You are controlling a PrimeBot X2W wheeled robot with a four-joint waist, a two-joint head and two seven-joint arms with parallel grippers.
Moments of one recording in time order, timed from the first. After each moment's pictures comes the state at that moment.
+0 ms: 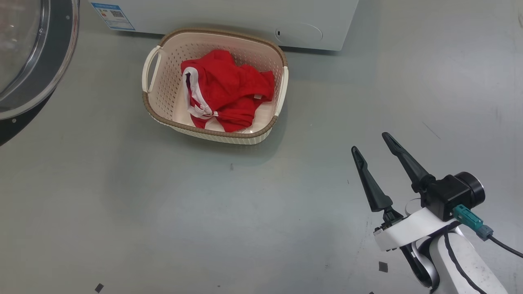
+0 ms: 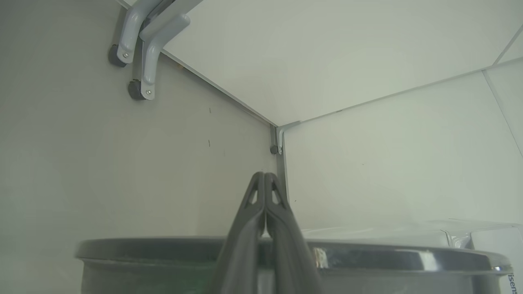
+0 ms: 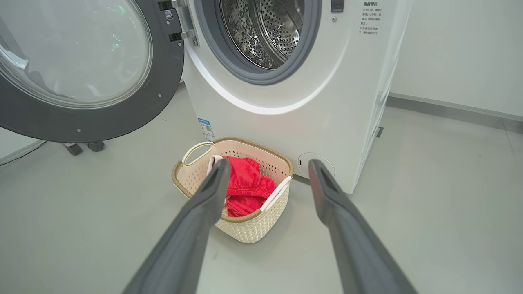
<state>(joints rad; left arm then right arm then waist) -0.96 0.52 0.85 0.84 -1.02 0.12 0.35 -0.14 -0.17 0.31 0.06 0.26 0.12 -0.23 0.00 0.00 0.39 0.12</state>
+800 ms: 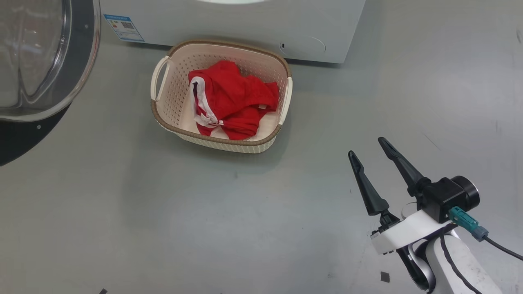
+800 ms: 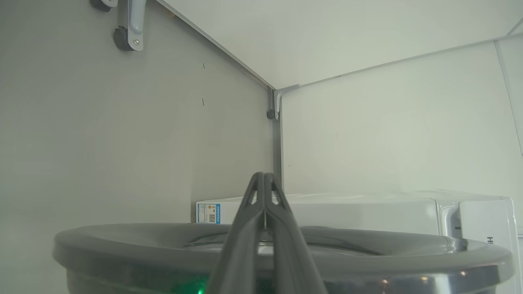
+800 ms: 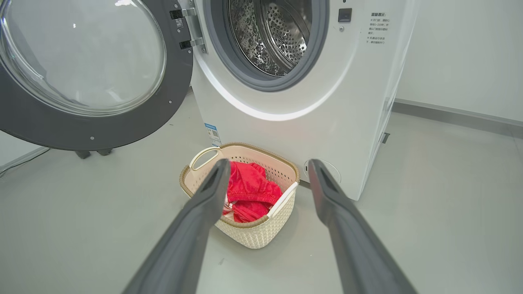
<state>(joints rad) -0.99 0.50 0.82 0.92 -1.04 0.12 0.47 -0.14 -0.16 0.31 0.09 0.26 0.12 -0.23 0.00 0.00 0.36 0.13</state>
